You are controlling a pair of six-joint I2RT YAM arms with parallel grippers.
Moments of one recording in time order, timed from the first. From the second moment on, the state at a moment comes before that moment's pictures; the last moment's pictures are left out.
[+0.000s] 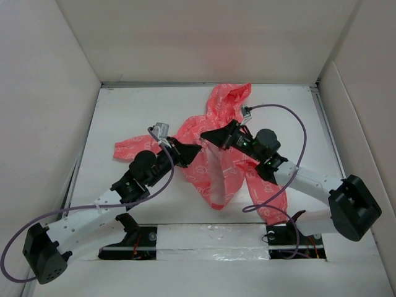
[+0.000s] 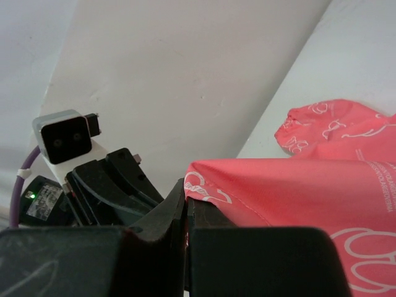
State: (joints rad) left arm -0.83 0.82 0.57 0.26 -0.07 -0.69; right arm 0.67 1.32 0.71 0.81 -0.30 1.07
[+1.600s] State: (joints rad) left arm -0.85 0.77 0.56 0.01 0.08 -0.67; right arm 0.72 1.09 0.50 0.56 -0.53 0.98
